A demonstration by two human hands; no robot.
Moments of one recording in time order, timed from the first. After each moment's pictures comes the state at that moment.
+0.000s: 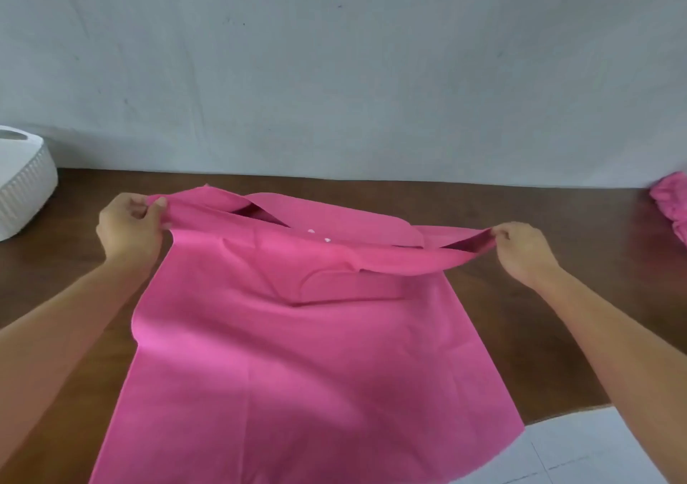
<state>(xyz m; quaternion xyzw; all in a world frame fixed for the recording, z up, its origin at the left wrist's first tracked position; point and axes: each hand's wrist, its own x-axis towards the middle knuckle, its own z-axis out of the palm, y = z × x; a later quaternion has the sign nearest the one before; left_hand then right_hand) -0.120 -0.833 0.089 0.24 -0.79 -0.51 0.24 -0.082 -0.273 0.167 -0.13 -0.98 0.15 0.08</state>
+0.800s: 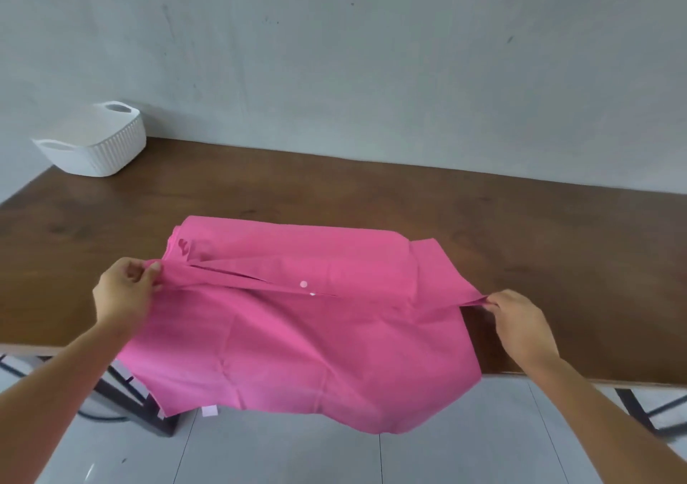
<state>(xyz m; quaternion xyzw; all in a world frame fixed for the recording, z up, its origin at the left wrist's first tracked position) 0.120 -0.790 0.031 0.34 -0.82 -0.41 0.20 0.059 -0.186 0.047 0.03 -0.99 0.11 0.09</state>
